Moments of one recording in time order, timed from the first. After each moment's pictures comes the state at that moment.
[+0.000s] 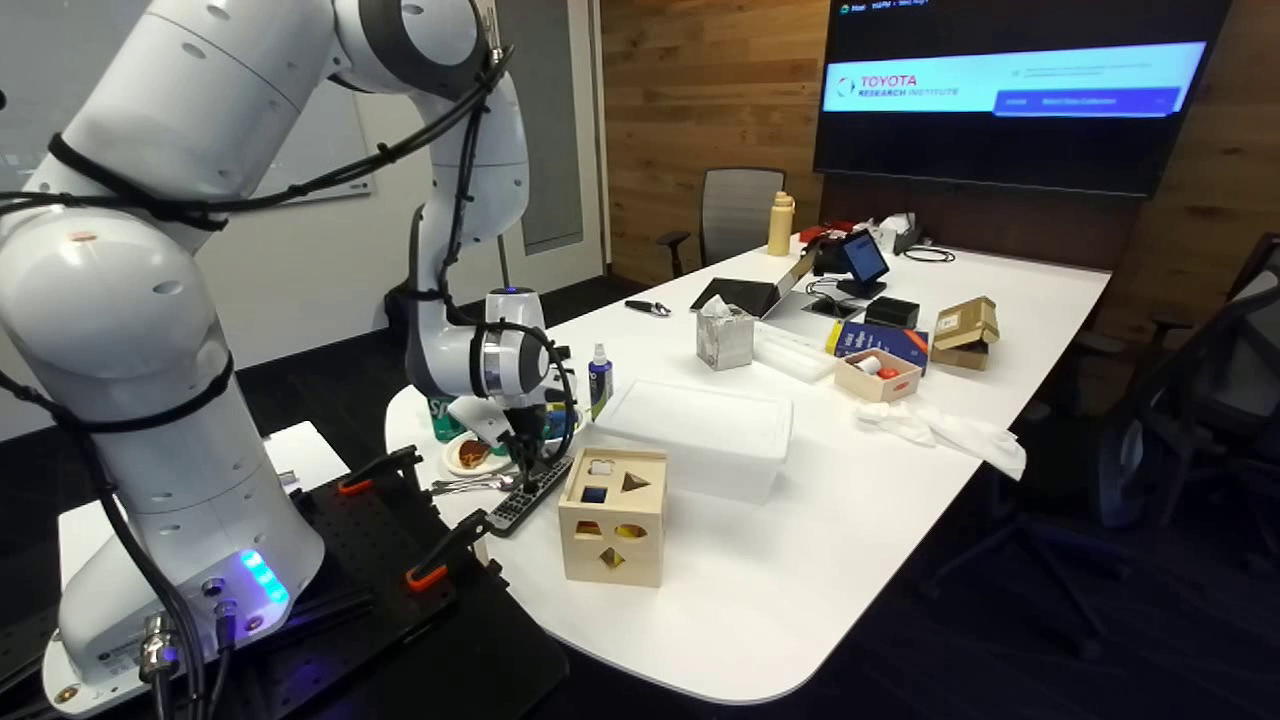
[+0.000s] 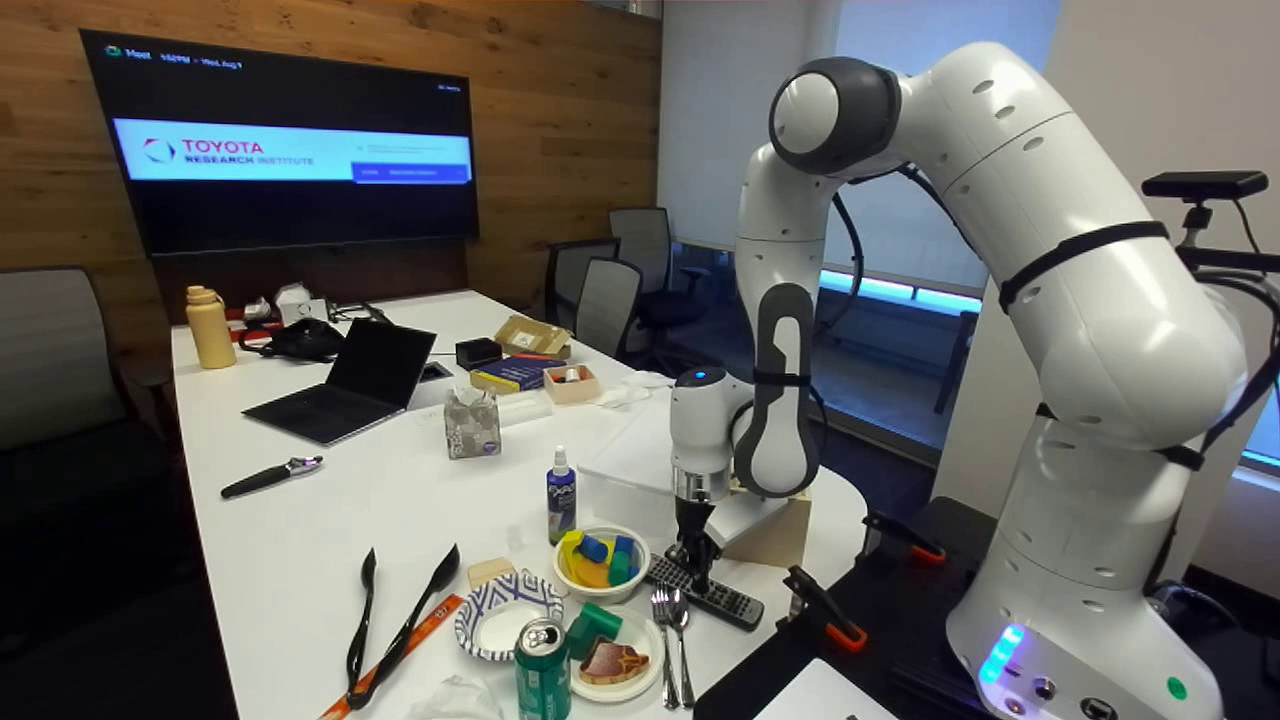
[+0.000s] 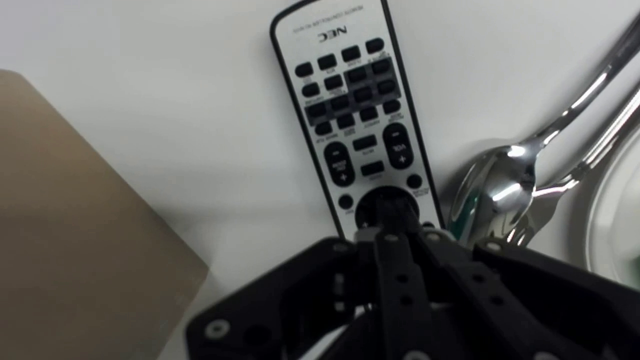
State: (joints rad) arm 0.04 0.74 -0.03 -2.44 -0.76 3.12 0.79
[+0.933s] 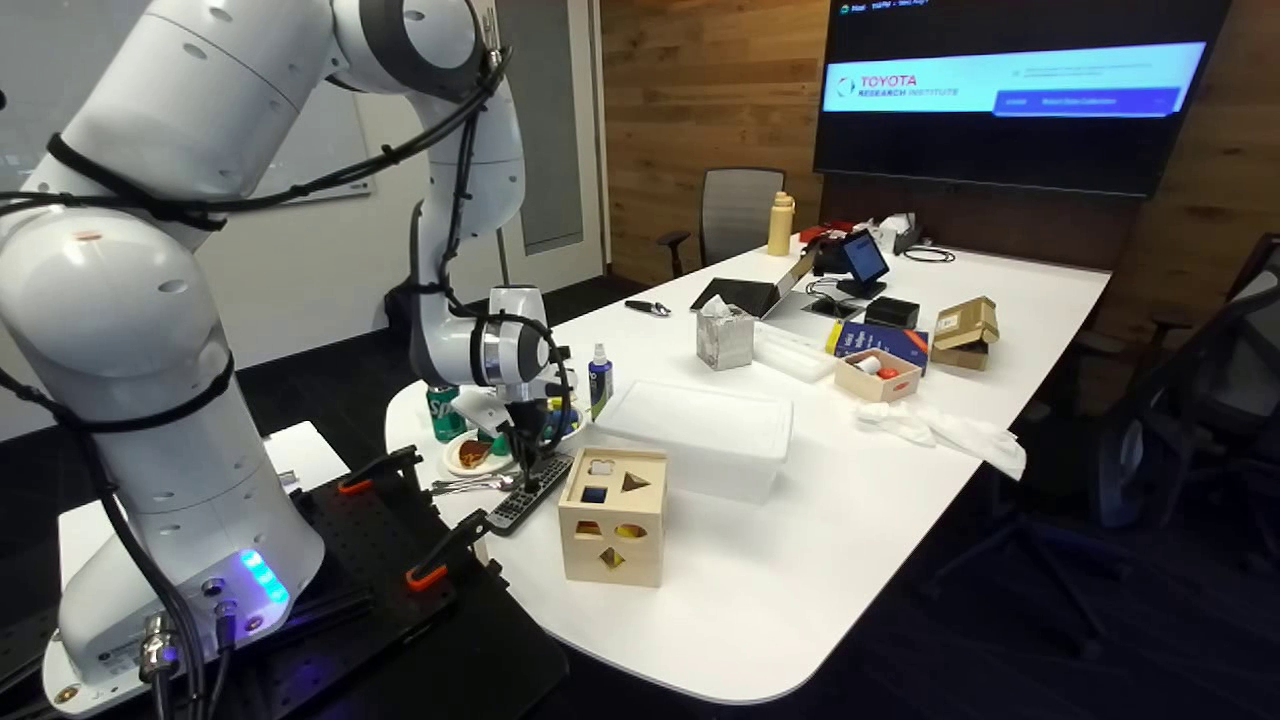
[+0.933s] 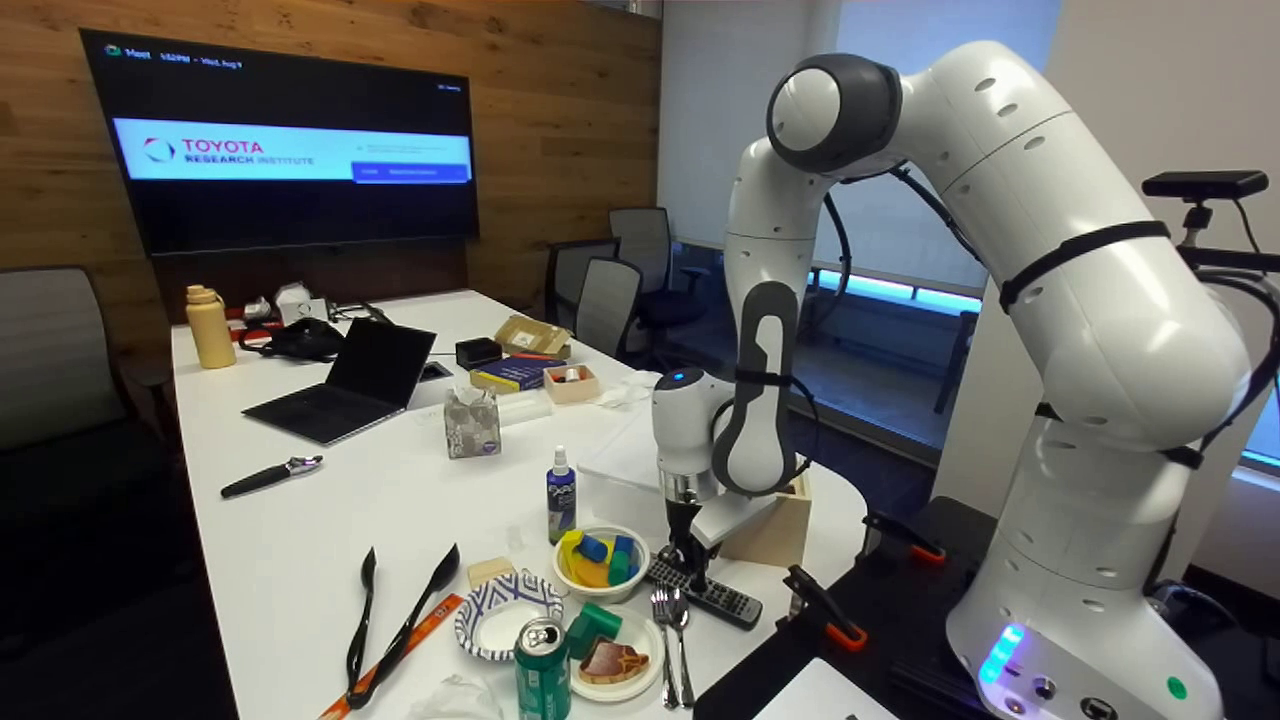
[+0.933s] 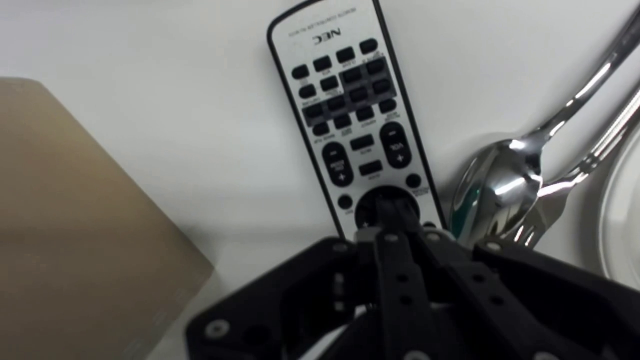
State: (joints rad) arm 0.06 0.74 0.00 -2.40 -0.69 3.00 0.79
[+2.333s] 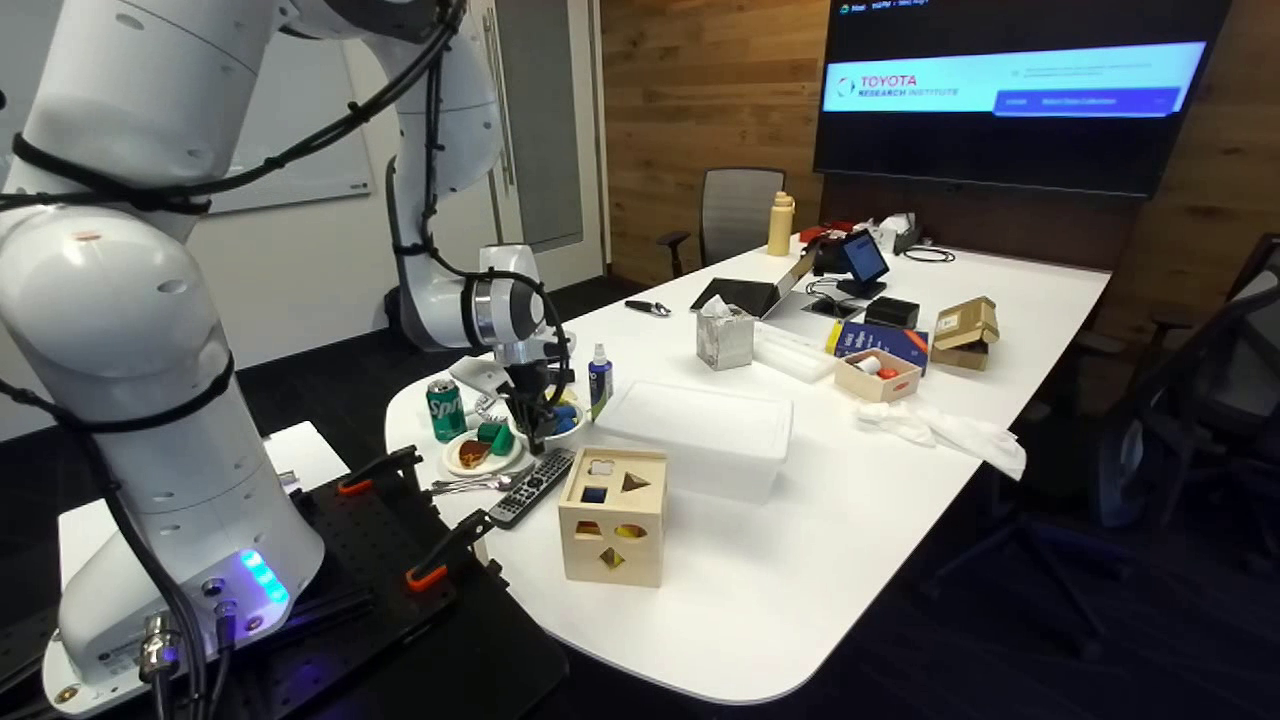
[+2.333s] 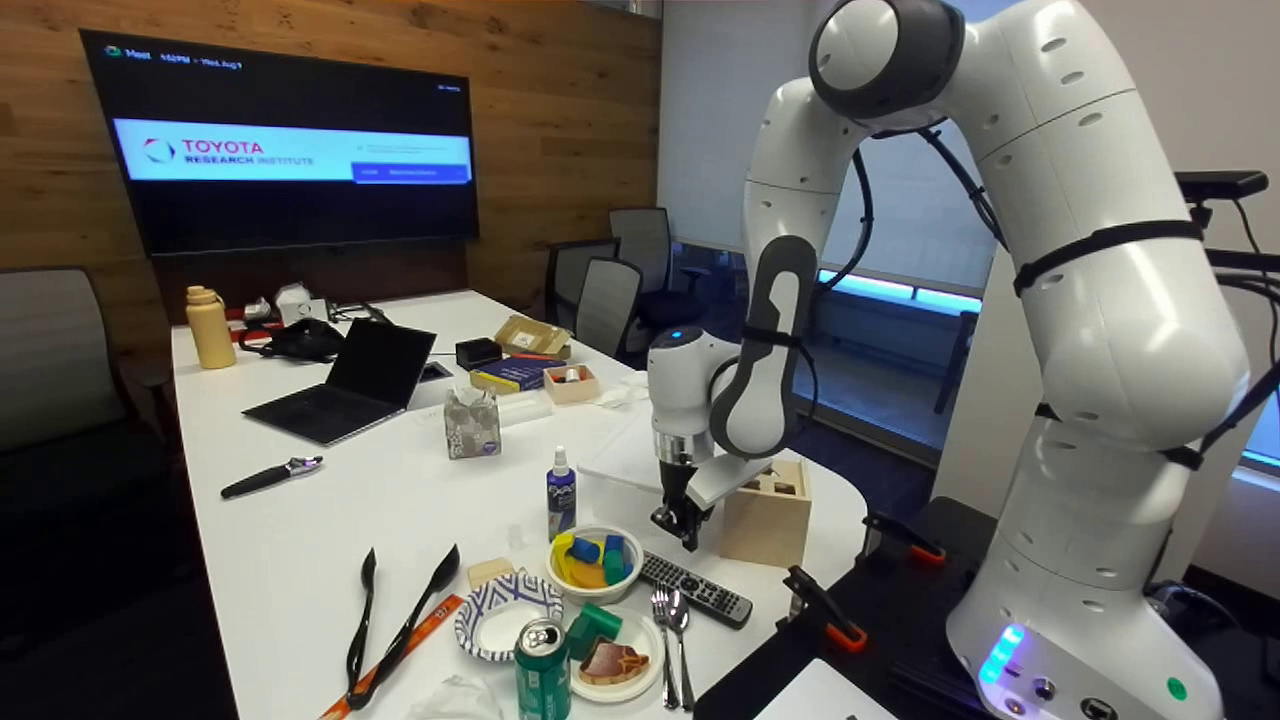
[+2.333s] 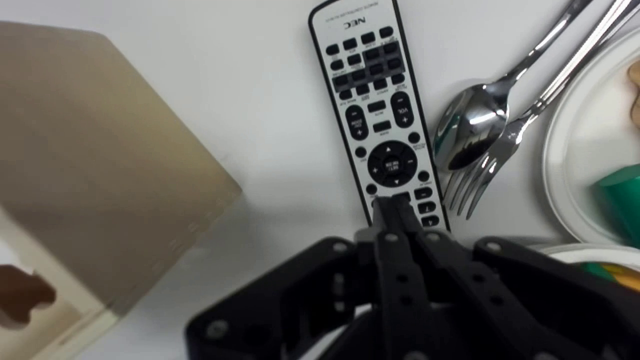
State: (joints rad) arm 0.06 0.54 0.03 -2.48 -0.68 2.94 0.77
